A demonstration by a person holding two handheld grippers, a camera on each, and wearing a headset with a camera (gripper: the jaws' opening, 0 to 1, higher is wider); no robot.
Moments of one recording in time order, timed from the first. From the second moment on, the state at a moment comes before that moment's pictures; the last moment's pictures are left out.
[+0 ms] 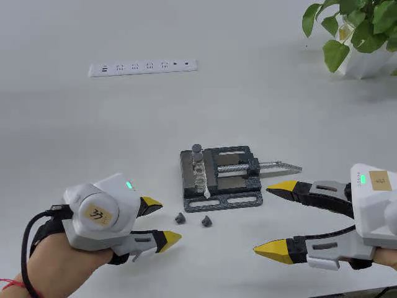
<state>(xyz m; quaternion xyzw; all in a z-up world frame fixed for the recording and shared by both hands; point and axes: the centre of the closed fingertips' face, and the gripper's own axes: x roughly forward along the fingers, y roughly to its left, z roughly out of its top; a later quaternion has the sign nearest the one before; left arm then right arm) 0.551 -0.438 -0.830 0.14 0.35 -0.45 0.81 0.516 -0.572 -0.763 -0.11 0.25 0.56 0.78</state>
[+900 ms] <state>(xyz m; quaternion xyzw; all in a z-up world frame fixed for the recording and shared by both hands) 0.557 -0.451 -0.850 0.15 0.38 -0.44 0.80 0.517 -0.602 -0.767 -0.11 0.26 0.54 0.79</state>
